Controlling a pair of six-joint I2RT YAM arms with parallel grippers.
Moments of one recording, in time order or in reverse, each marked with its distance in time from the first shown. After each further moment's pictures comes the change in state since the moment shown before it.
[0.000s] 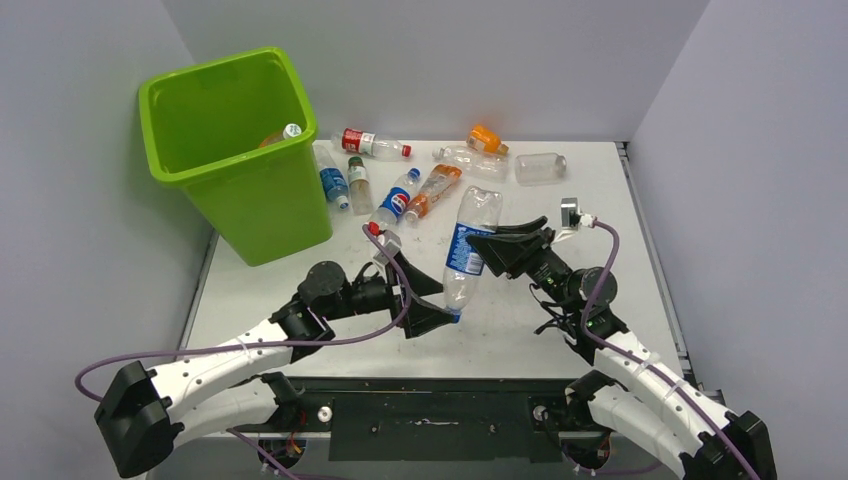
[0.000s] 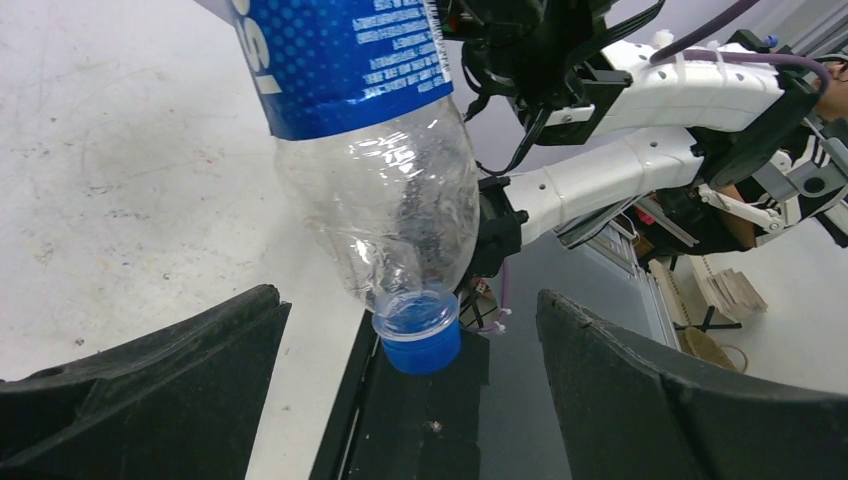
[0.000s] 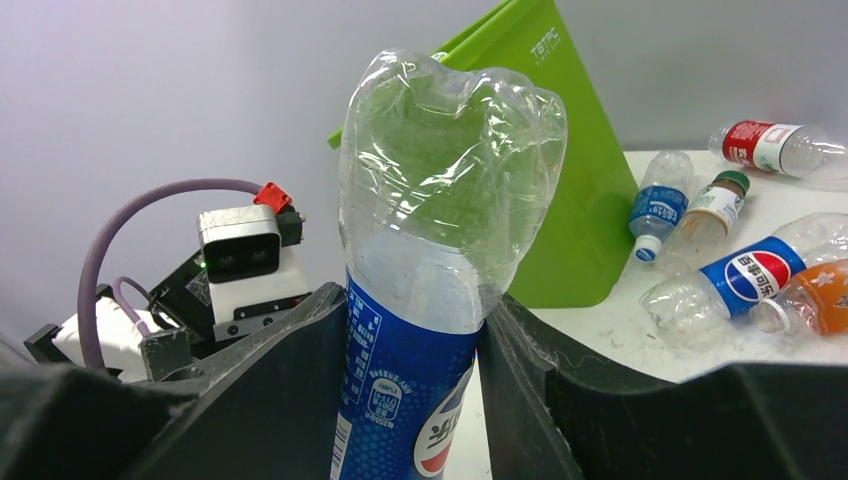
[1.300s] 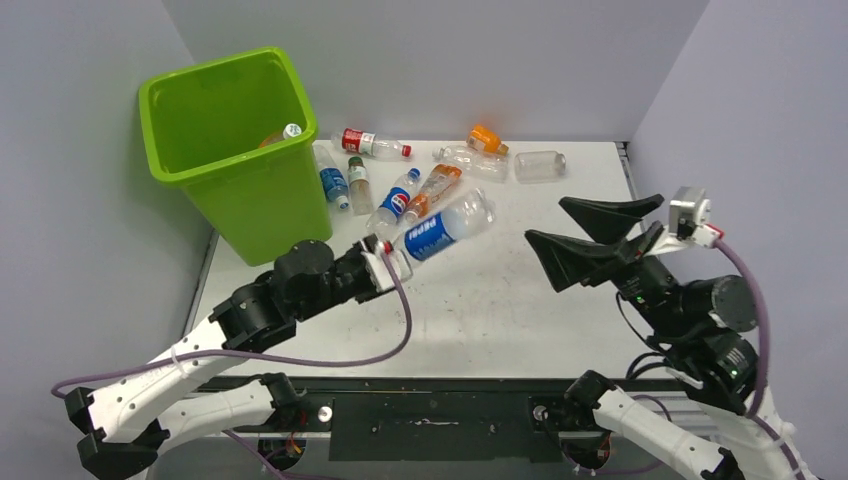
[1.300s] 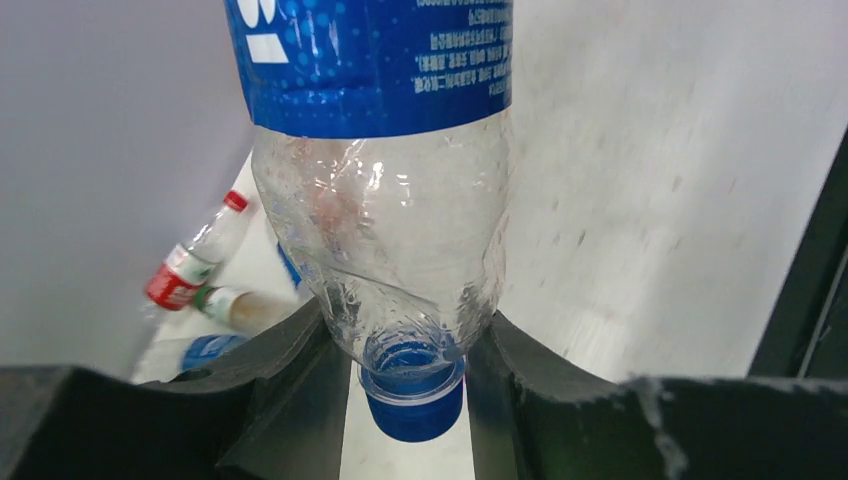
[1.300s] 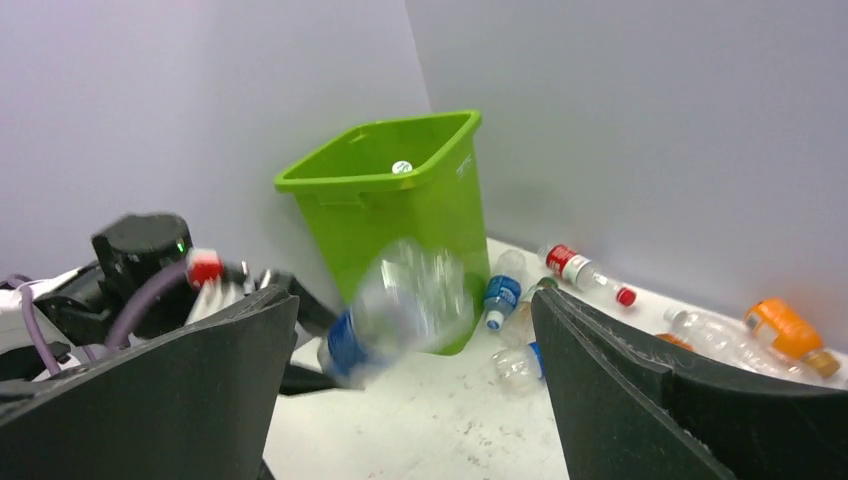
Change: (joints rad) left arm -0.070 -0.103 0.476 -0.872 -0.508 0.959; right arm 0.179 -0.206 0.687 -0.962 0.286 -0.506
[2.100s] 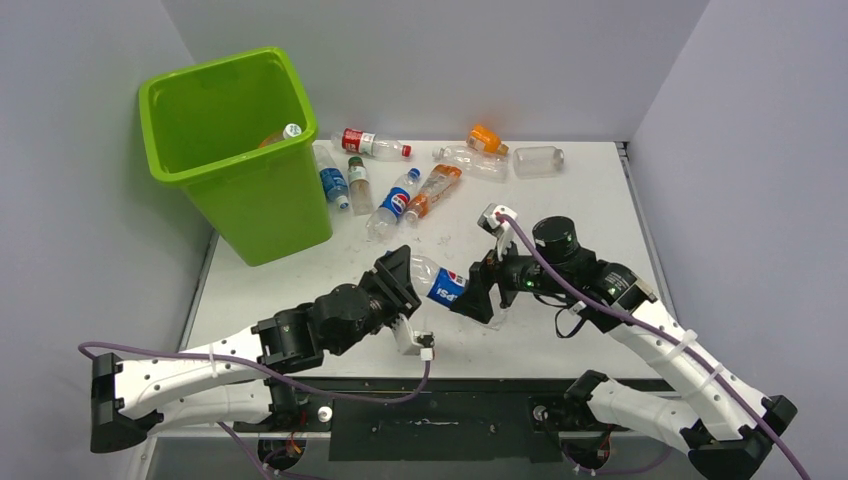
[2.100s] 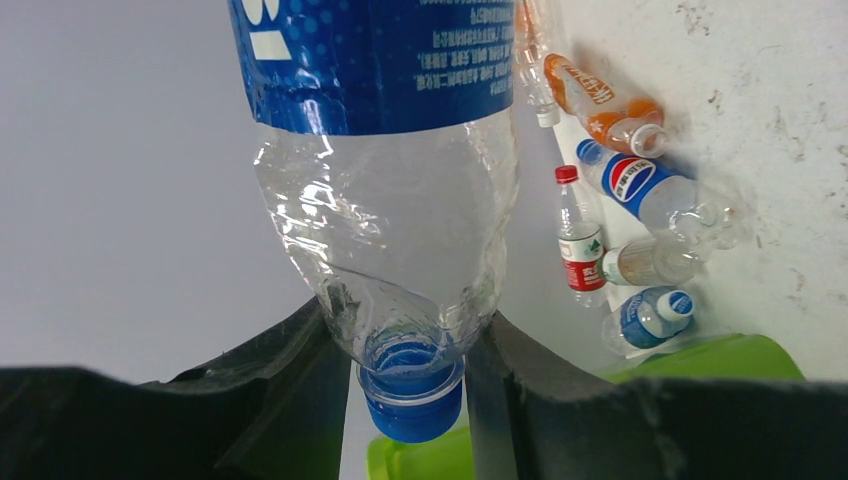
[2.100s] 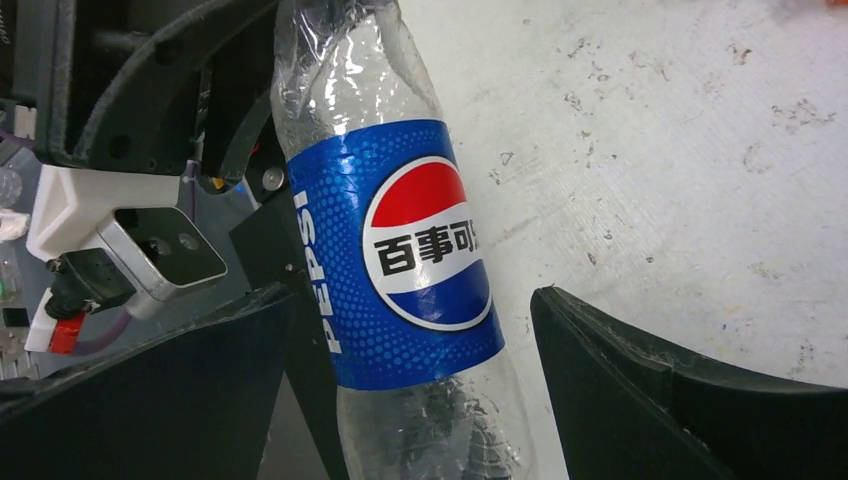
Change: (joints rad) left arm -0.280 0.010 -0.280 0.237 -0.439 1.278; right arm 0.000 0.350 -0.076 -0.425 -0.403 -0.140
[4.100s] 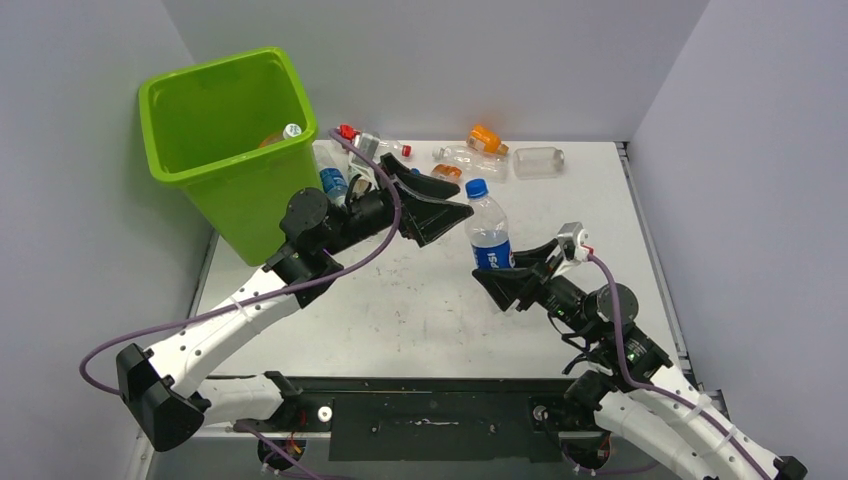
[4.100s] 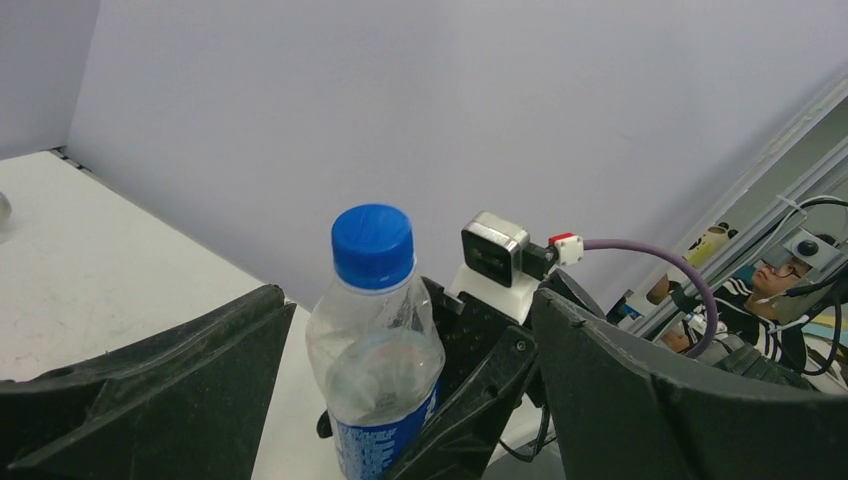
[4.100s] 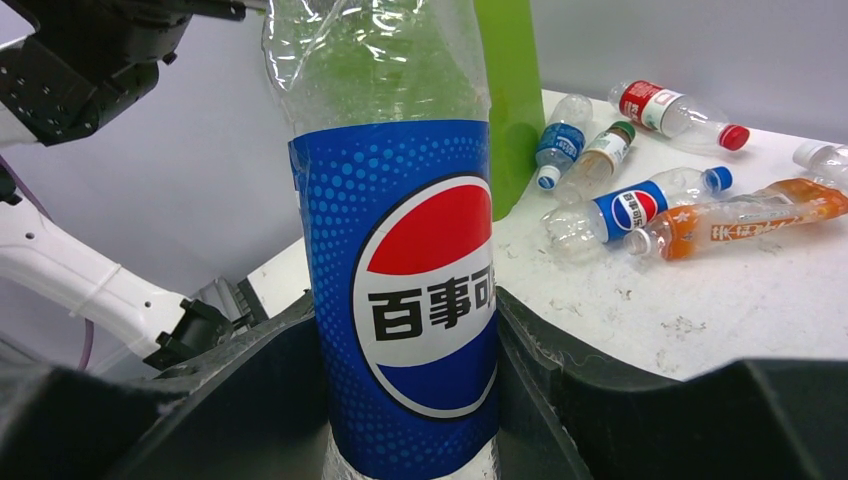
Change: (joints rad) left arm 0.442 0.298 0.361 0.596 0.855 -2.399; right arm 0.010 -0.439 -0.488 0.736 0.288 0.228
